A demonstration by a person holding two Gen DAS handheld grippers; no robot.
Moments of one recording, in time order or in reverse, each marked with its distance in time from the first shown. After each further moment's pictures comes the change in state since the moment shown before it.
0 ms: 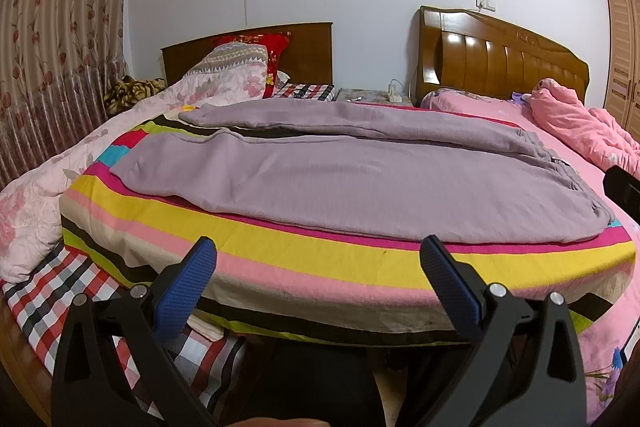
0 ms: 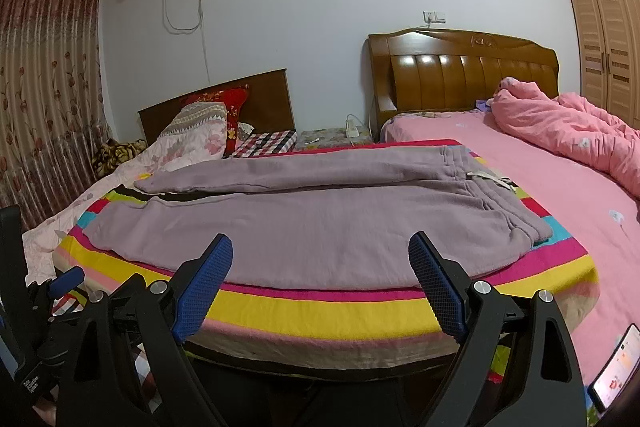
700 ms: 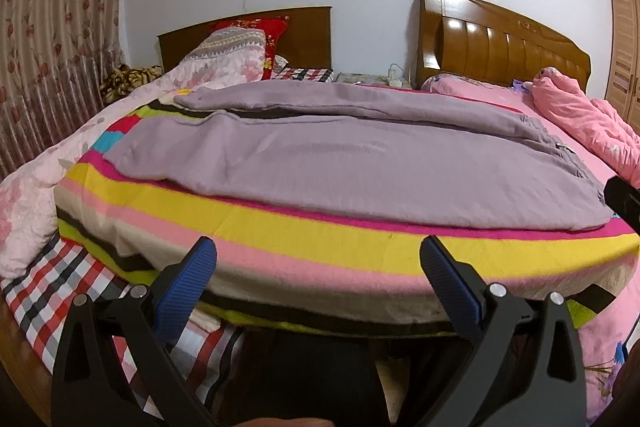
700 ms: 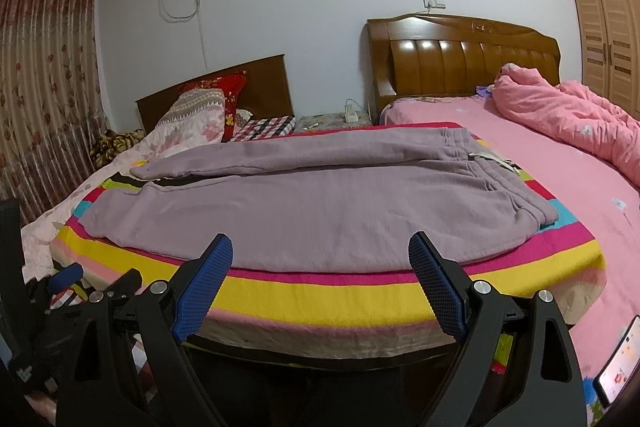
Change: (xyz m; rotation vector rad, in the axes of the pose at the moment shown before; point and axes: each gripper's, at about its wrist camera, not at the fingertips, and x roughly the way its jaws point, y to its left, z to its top) left arm 0.015 -0.006 0.004 0.015 0.062 -0.008; right arm 0.018 -0.008 -0.011 0.008 0.060 0.004
